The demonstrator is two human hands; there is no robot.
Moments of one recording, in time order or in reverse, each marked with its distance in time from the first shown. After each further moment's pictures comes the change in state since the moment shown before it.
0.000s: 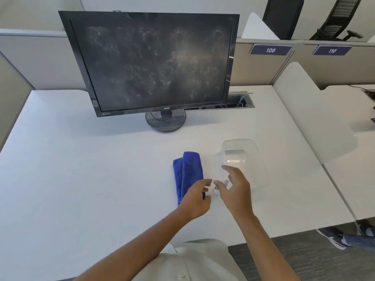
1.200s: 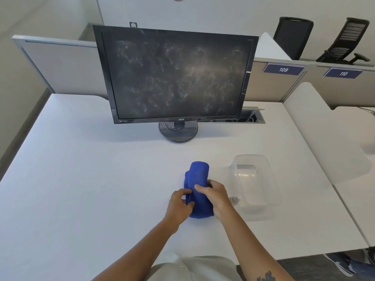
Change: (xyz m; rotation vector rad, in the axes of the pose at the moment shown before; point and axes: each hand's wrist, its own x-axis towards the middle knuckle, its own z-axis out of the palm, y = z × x) left_hand -0.008 -0.051 -0.057 -0.296 0.255 -0.260; right_hand 0.036 -0.039 0.095 0.380 -0.408 0.716
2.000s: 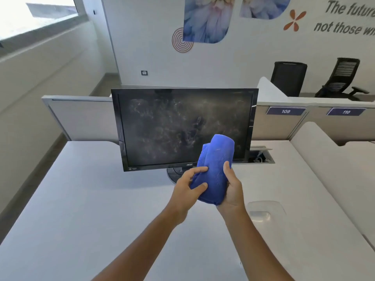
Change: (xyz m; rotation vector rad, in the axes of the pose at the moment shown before) left_hand 0.041 0.198 -0.080 -0.314 -0.067 0.424; right_hand 0.013 -0.177 -0.004 0.908 -0.303 -0.307
